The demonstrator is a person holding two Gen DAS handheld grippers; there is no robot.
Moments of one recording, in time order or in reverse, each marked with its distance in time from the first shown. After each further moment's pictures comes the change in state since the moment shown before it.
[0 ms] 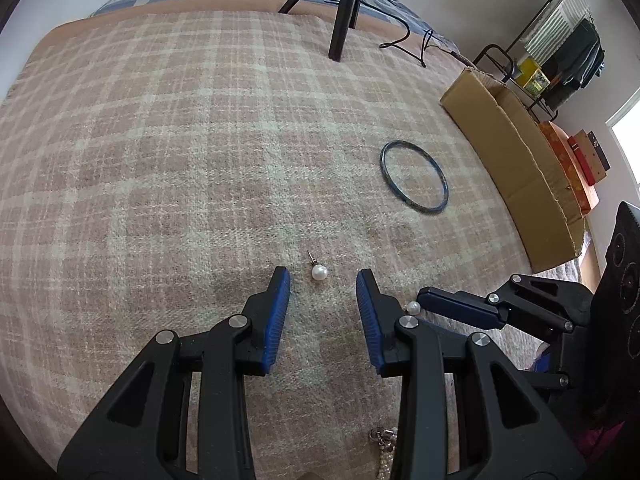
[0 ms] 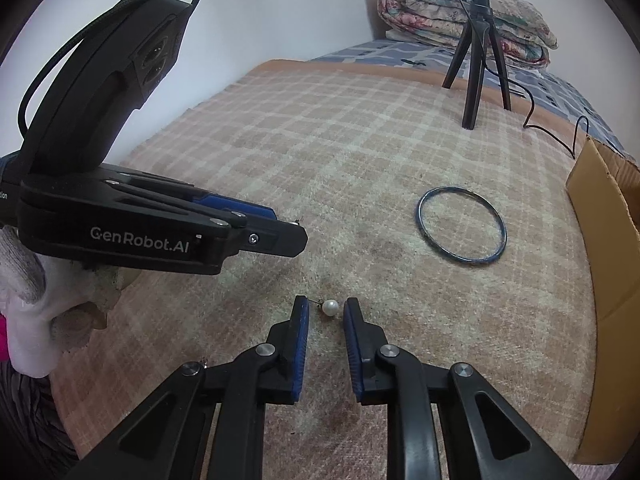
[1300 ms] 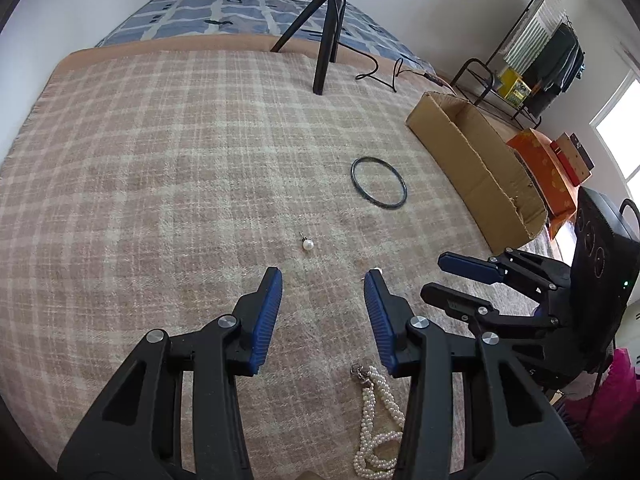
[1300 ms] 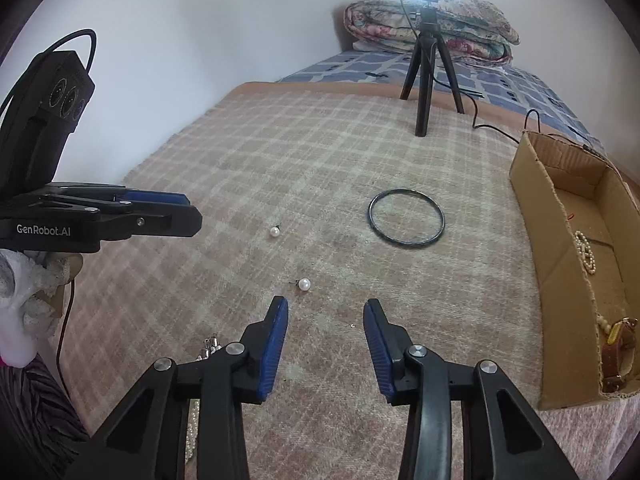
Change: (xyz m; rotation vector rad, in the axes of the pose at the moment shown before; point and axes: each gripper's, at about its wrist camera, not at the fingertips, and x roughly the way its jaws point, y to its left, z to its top) left arm -0.067 -0.002 -0.024 0.030 -0.078 -0.034; right arm -0.047 -0.010 -0.010 0.078 -0.029 -0.049
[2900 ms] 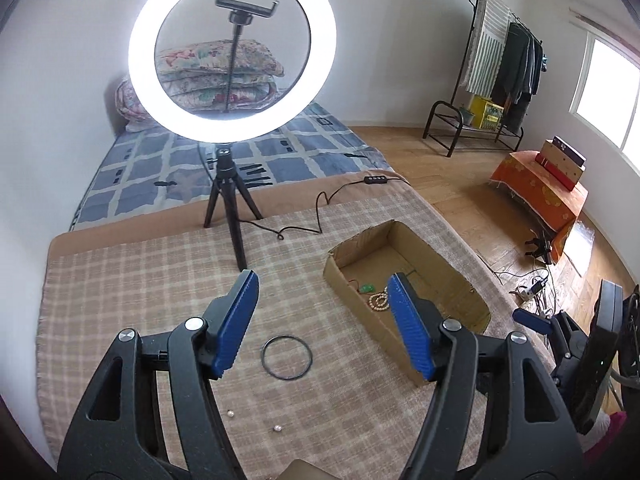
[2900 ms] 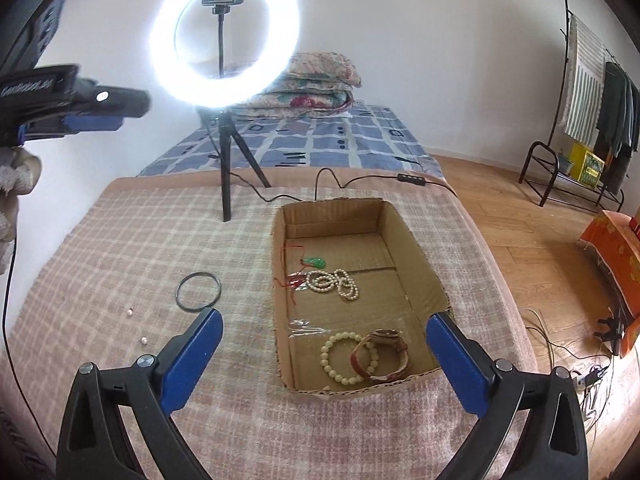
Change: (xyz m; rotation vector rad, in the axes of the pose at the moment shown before) left arm -0.082 -0.163 0.126 0.214 -0.279 0.072; right arm -0.153 -0.113 0.003 0.216 -0.201 -0.409
